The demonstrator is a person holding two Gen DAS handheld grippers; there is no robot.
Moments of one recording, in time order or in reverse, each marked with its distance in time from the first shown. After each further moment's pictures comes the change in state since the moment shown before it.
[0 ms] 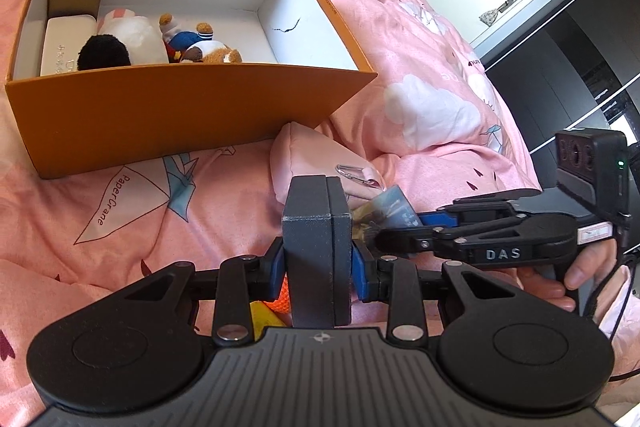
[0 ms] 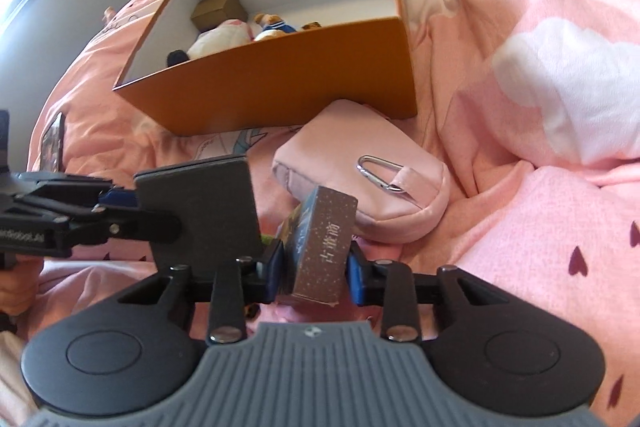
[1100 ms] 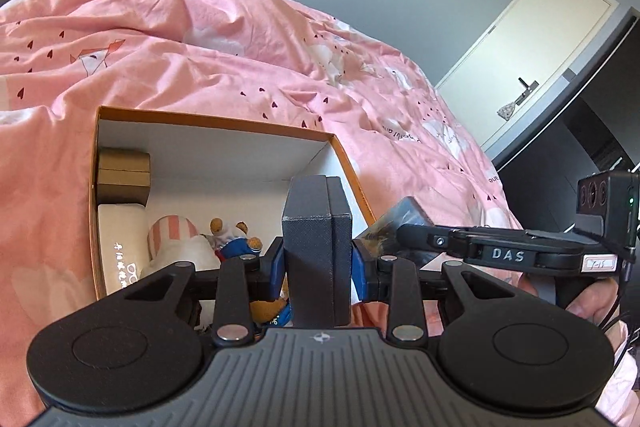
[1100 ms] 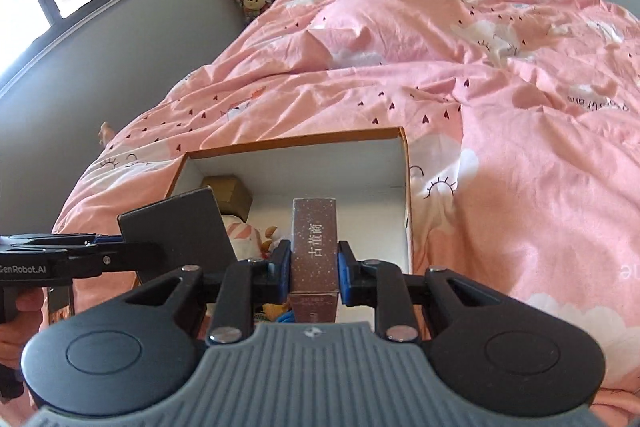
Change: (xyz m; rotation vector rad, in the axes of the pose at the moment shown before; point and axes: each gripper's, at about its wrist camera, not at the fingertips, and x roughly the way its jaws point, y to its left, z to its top) left arm -0.054 0.025 0.124 -0.050 -0.258 0.055; right arm -0.038 0.025 0.153 -0.002 -0.285 -0.079
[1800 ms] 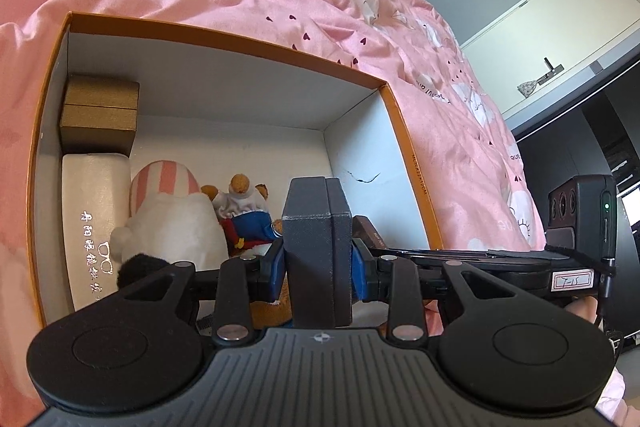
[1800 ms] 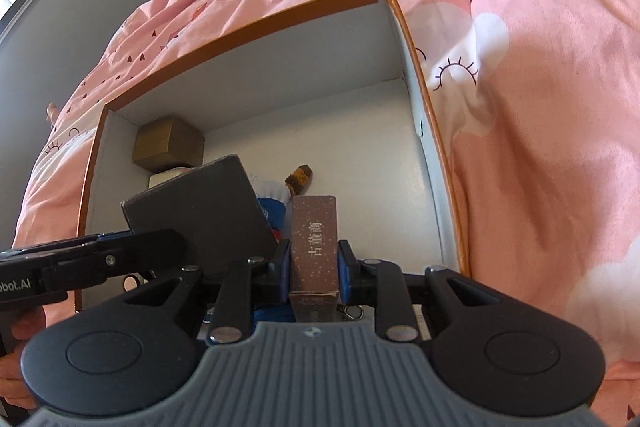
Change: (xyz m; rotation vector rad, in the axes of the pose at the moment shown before) left arm 0.072 0.043 0.003 -0.104 0.182 -0.005; right arm 0.112 -0.023 -0.018 0.194 0.265 -0.006
